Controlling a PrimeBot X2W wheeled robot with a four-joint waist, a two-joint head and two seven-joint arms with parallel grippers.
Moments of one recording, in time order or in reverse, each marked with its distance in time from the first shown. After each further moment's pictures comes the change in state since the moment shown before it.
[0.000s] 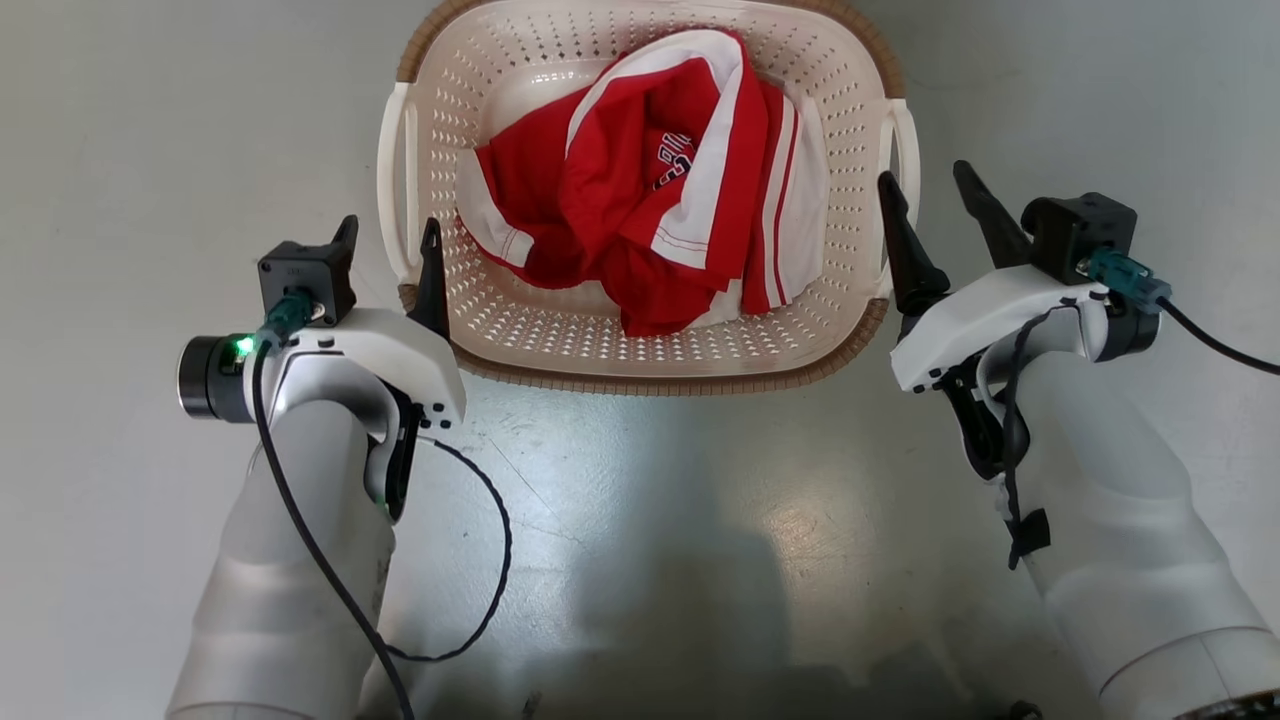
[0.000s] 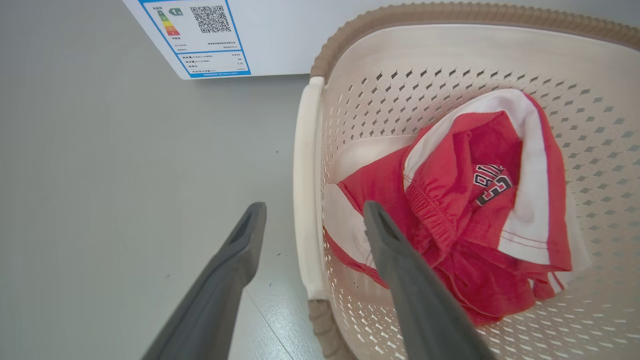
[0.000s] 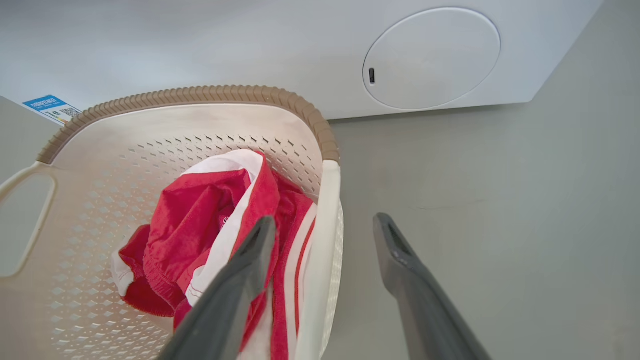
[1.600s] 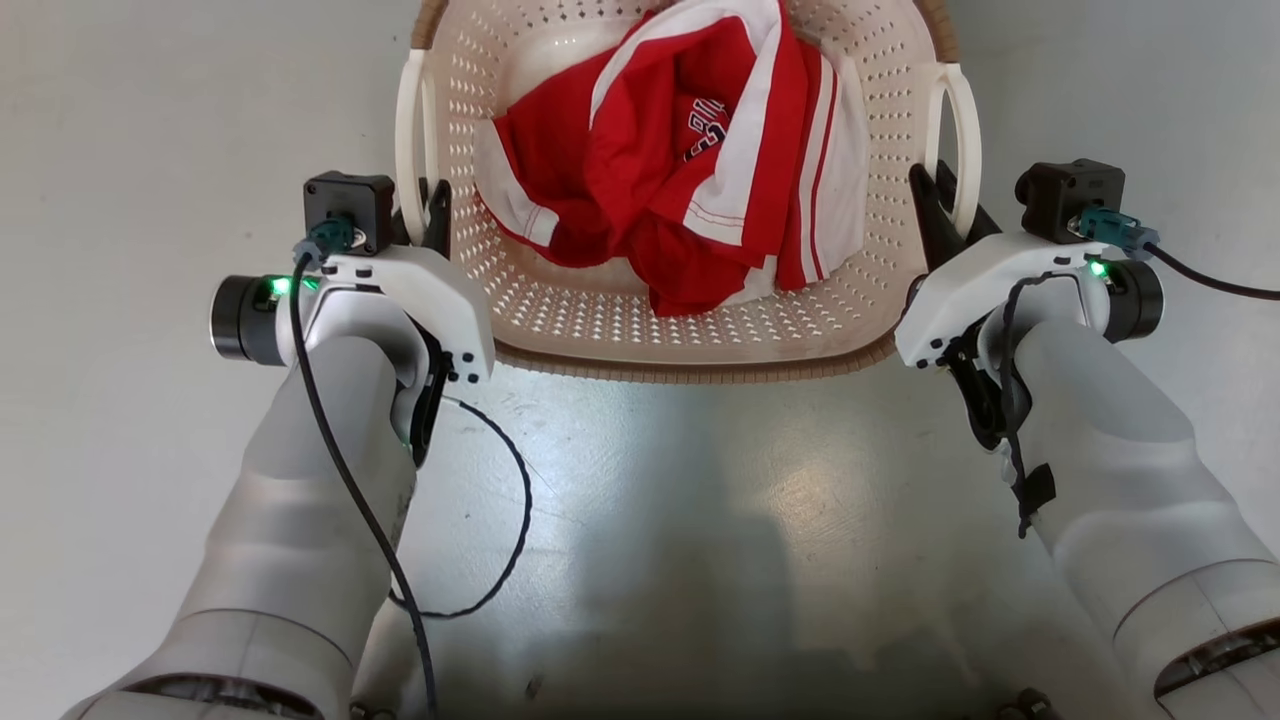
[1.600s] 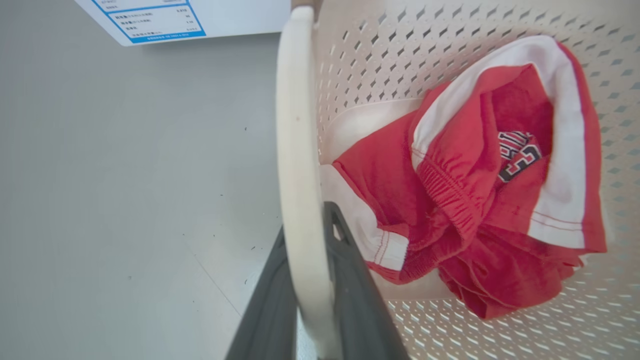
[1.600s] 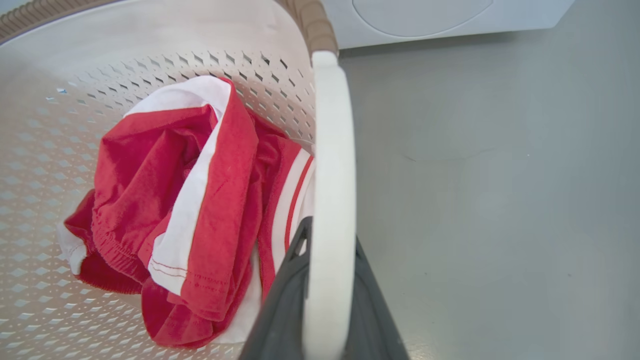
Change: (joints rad) left arm -0.219 -0.007 -0.153 0.286 -0.108 -0.023 0.001; right arm -0.164 -0.014 0.205 0.260 0.201 -0.002 0.000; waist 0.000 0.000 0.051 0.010
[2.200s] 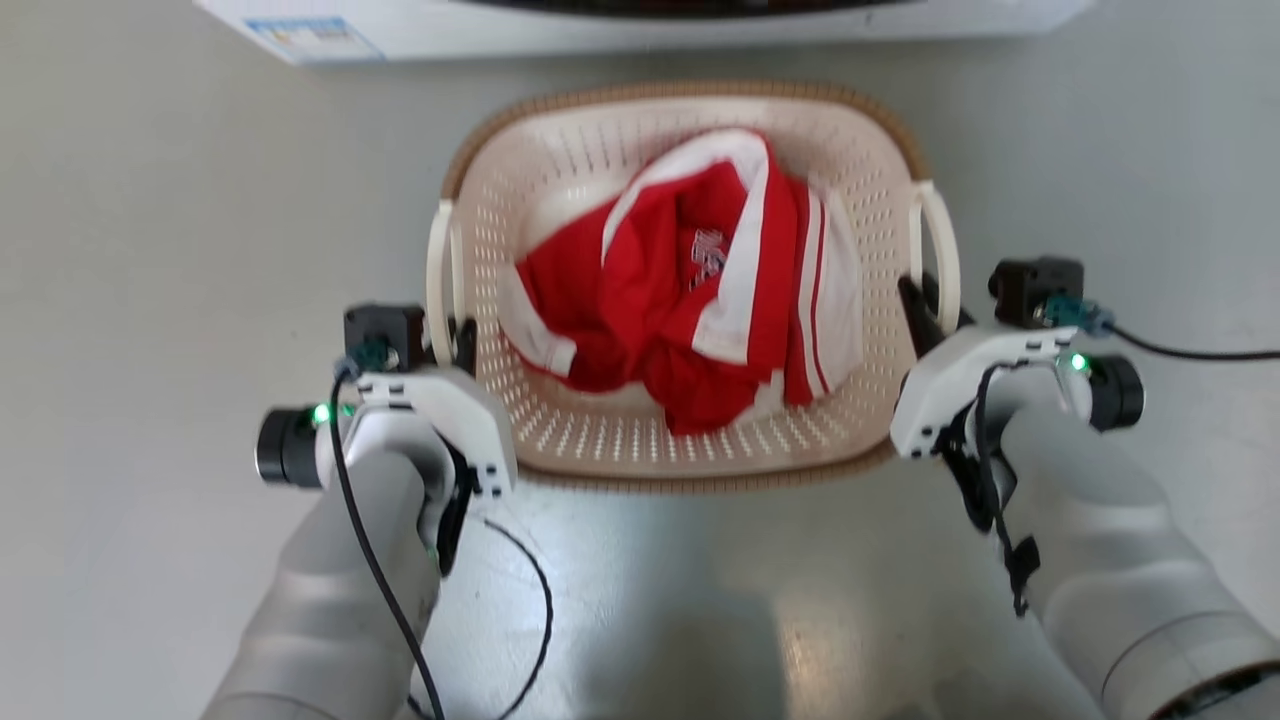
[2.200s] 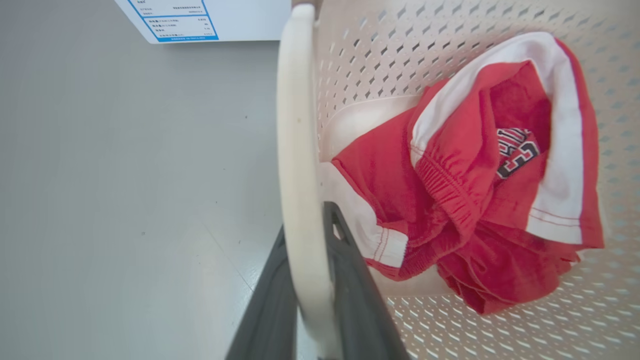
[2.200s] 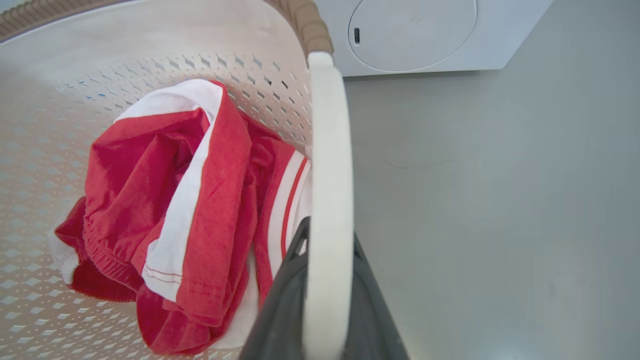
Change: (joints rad) left arm 0.144 -0.003 -0.155 0.024 -0.192 0.042 0.000; right arm 0.068 0.013 0.053 0.113 0.019 0.001 0.001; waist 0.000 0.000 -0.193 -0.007
